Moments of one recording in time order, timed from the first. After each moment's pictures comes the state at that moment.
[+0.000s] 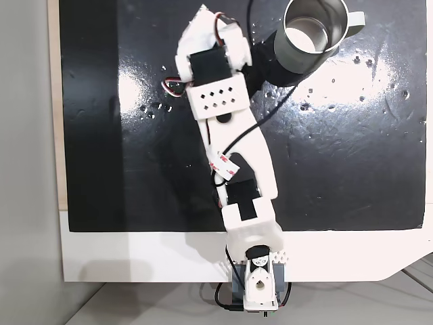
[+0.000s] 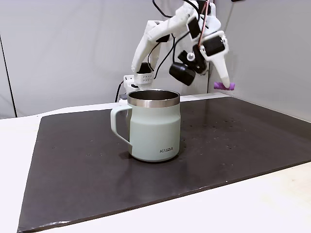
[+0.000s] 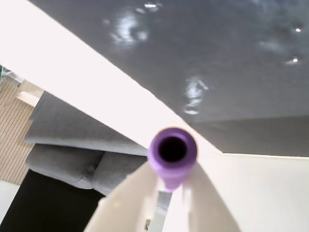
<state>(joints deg) -14.9 62.2 35.7 81.1 50.4</state>
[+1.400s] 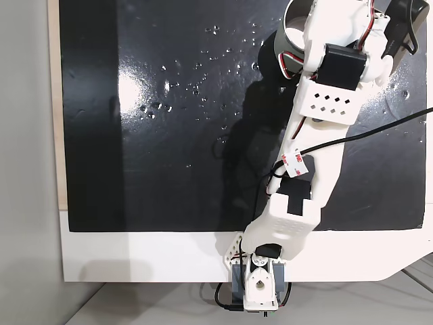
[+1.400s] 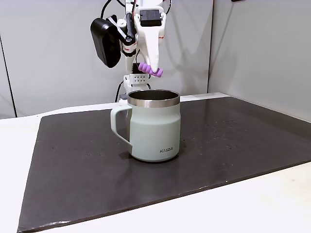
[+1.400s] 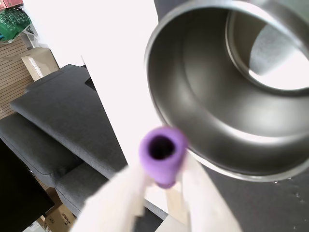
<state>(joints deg) 9.4 59.3 22.0 81.3 2.7</state>
